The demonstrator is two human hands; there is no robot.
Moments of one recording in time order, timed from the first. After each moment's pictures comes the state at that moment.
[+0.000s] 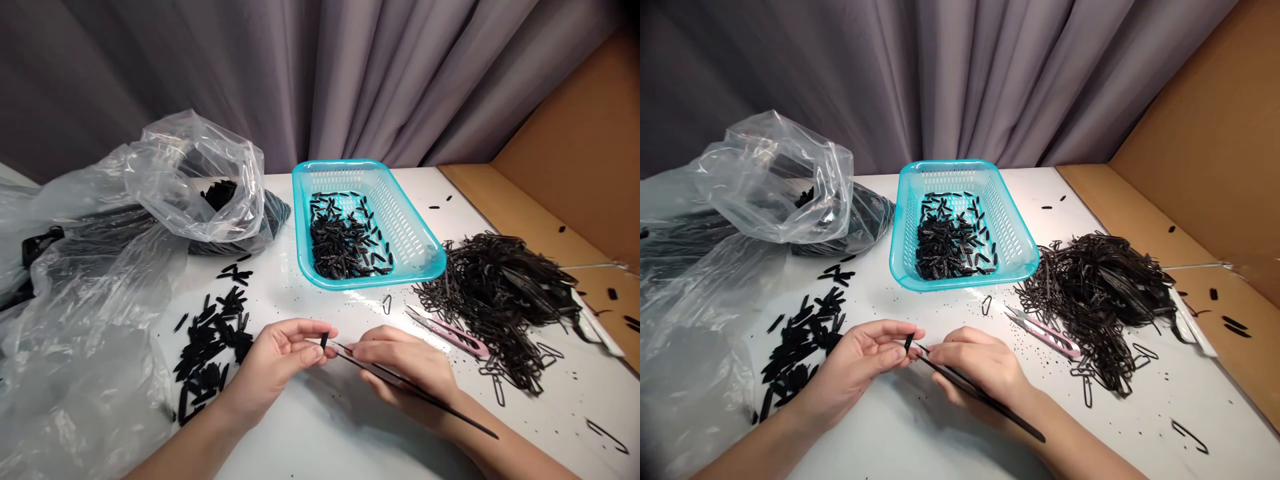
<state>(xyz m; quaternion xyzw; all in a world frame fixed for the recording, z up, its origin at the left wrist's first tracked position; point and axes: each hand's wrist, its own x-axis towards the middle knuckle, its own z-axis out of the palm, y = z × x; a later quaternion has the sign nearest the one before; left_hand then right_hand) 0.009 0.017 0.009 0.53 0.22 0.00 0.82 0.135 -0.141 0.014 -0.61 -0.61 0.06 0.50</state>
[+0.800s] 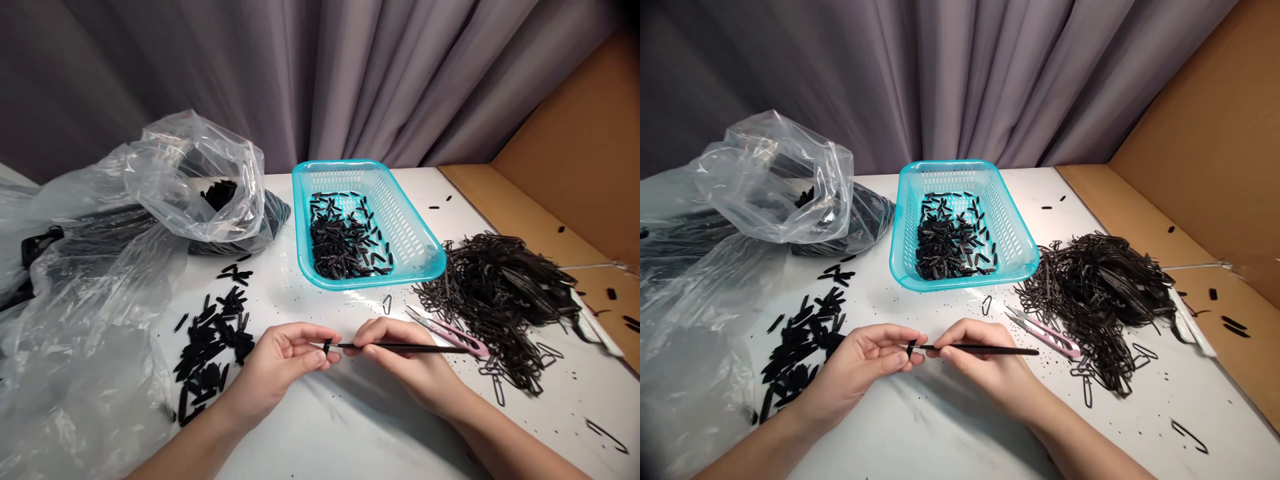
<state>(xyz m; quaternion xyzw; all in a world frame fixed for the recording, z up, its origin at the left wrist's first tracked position) 0.011 0.015 0.011 0.51 0.23 -0.01 0.83 0.142 -0.146 0.006 -0.61 -0.40 0.35 0.59</state>
